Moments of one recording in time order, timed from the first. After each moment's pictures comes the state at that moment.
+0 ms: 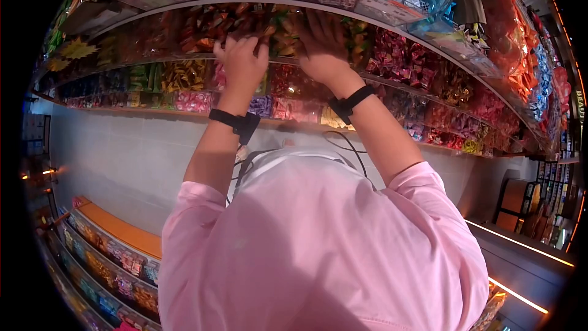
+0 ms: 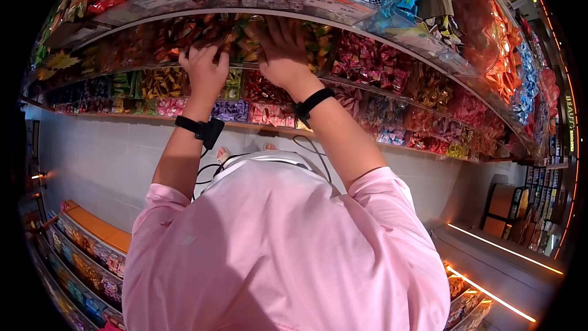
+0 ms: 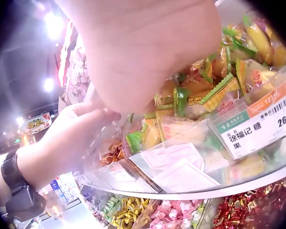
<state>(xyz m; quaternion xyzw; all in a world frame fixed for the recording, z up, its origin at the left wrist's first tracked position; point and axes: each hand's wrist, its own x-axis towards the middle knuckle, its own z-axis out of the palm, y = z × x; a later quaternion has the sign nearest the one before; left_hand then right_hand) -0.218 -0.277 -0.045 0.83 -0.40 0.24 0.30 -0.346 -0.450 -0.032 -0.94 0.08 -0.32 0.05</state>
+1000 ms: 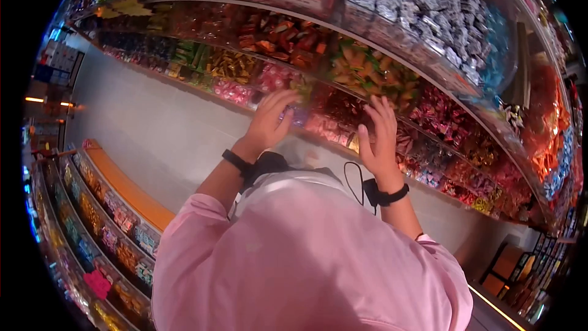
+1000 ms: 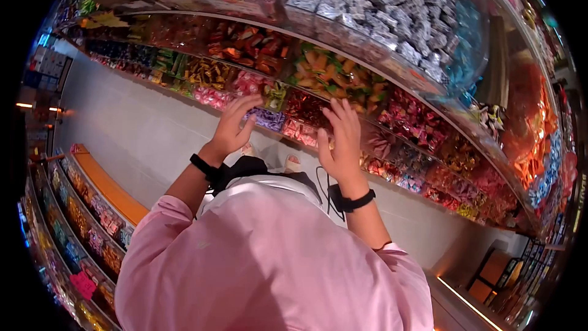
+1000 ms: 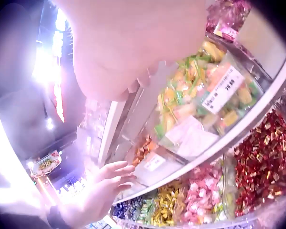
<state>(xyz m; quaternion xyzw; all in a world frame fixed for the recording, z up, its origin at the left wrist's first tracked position) -0.256 -0.165 -0.062 0.78 -0.46 0.03 0.42 -0.444 -0.409 -0.018 -0.92 0.05 -0.28 0.27</state>
